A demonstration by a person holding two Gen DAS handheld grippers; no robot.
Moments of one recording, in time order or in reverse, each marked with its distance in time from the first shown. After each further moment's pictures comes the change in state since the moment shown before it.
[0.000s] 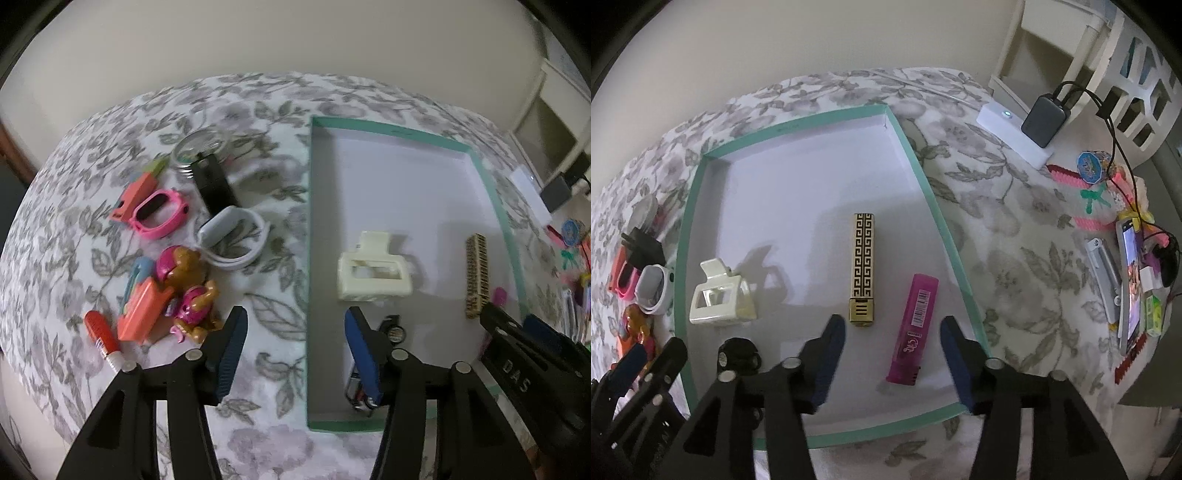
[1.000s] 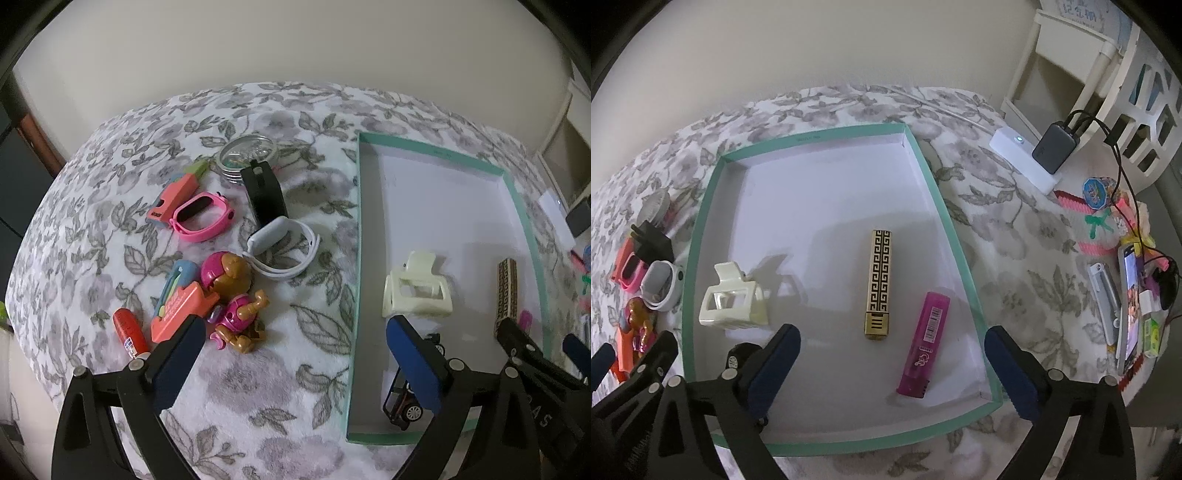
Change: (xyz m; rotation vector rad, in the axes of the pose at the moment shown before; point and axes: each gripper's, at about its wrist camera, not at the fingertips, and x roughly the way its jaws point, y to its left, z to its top) left arm -0.005 0.020 0.004 -0.077 -0.050 0.094; right arm -0.007 0.011 0.000 -0.059 -0.072 0.004
